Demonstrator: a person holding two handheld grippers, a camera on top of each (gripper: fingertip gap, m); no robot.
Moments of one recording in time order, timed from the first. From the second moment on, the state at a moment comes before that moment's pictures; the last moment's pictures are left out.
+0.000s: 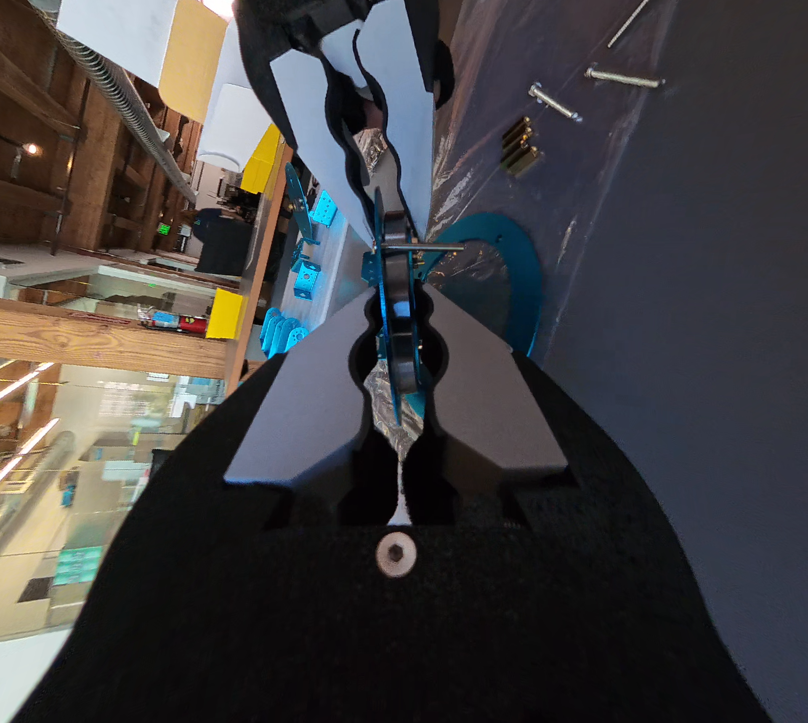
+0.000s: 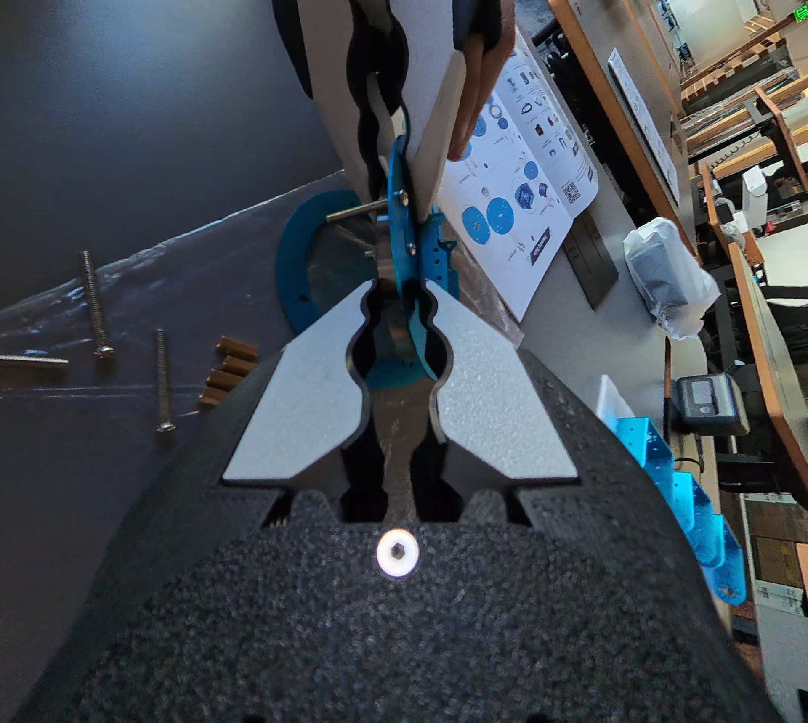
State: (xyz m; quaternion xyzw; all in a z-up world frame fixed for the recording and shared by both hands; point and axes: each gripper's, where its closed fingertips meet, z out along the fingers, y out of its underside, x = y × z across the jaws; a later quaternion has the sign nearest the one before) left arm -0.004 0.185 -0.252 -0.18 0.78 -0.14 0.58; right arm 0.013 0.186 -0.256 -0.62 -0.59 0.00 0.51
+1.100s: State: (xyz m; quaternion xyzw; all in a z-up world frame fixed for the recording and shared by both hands) left arm -0.036 0.168 -0.254 -0.37 0.77 -0.35 0.39; right arm -0.029 0.162 -0.269 -0.82 -0.38 0.23 0.36
